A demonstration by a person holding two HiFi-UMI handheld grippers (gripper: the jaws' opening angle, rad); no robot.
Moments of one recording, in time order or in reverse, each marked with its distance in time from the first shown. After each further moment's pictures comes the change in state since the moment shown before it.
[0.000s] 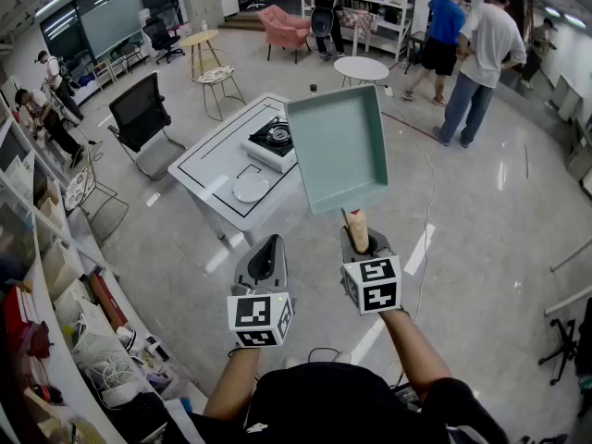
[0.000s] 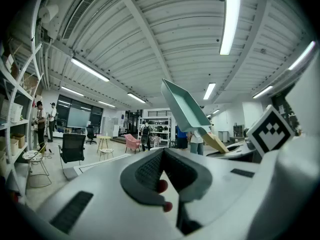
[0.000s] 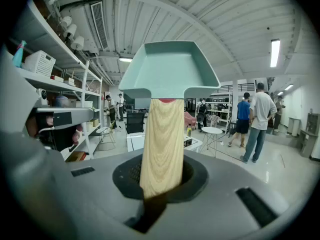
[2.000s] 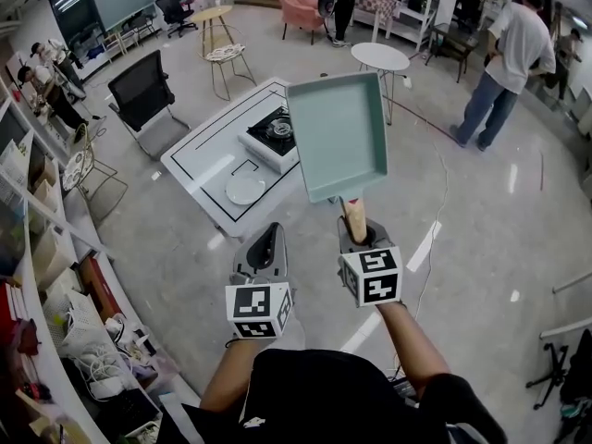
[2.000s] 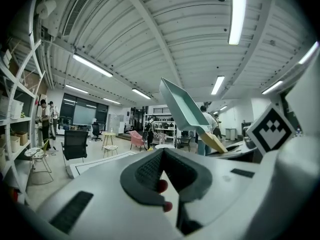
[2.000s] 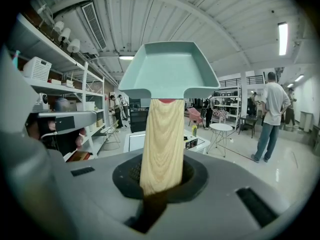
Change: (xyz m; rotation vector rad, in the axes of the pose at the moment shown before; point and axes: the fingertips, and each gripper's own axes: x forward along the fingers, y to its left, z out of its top) left arm 0.126 0.023 -0.025 -0.018 0.035 0.068; right arm 0.120 -0.059 0.005 0.018 0.033 0.101
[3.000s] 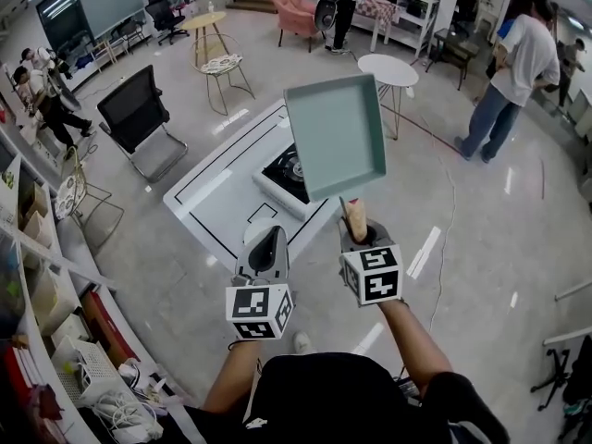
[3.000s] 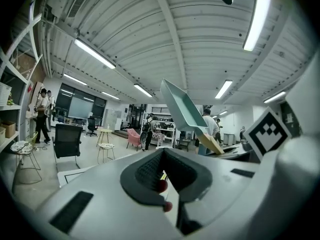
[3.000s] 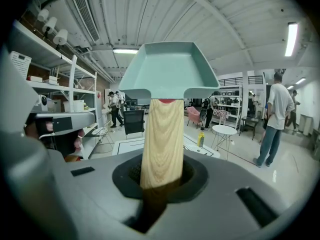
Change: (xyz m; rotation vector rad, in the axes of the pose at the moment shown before) left arm 0.147 0.158 0.027 -0.073 0.007 -0.053; right arm 0.197 0.007 0.089 -0.007 0.030 -0.036
